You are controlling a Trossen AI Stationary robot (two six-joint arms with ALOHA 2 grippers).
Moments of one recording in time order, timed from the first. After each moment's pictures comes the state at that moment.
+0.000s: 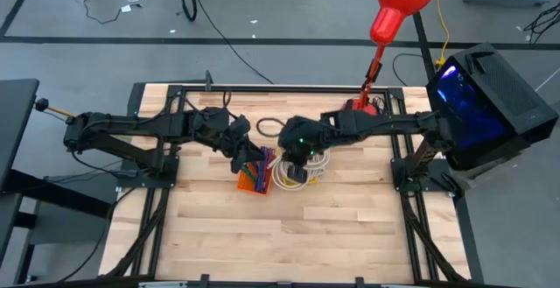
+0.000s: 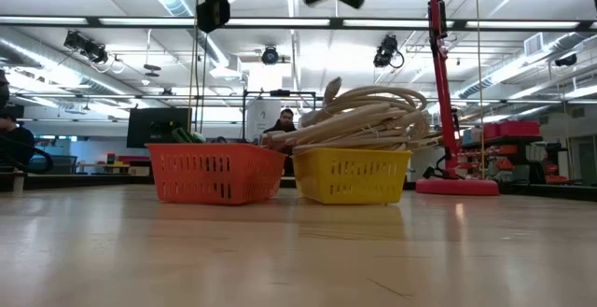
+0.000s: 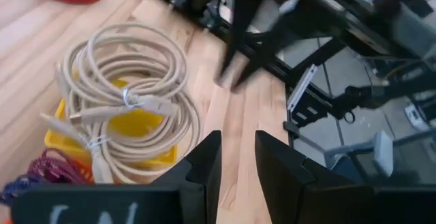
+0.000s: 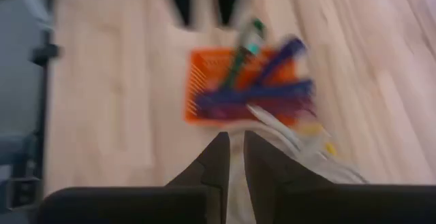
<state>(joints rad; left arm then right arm) 0.05 1.19 1.00 -0.23 0.19 -0.58 0.05 1.77 1.80 -0.95 -0.02 0.23</state>
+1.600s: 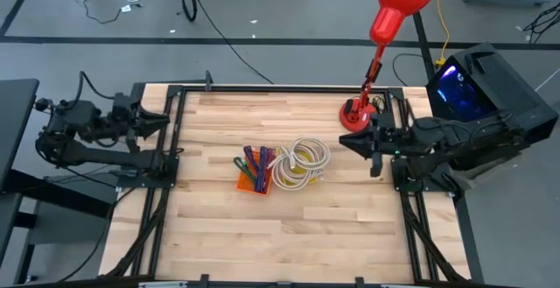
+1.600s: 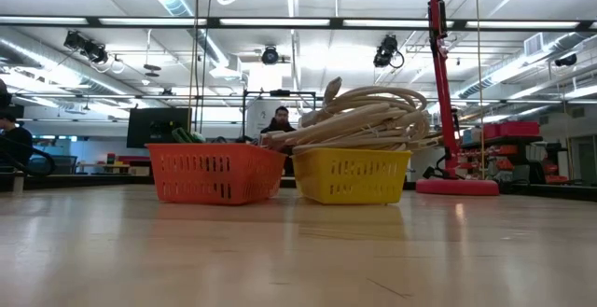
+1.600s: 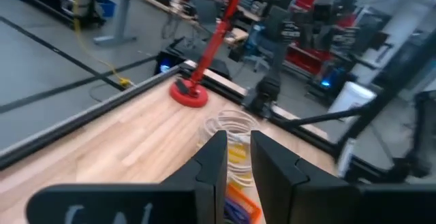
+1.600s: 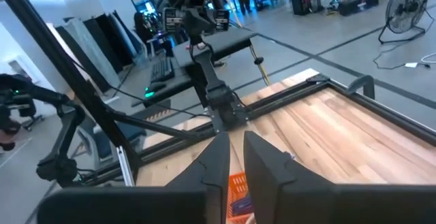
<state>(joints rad) -0.04 0.25 1.00 -0.88 -0.31 -0.46 0.27 0.84 0.94 -0.22 0.37 0.41</state>
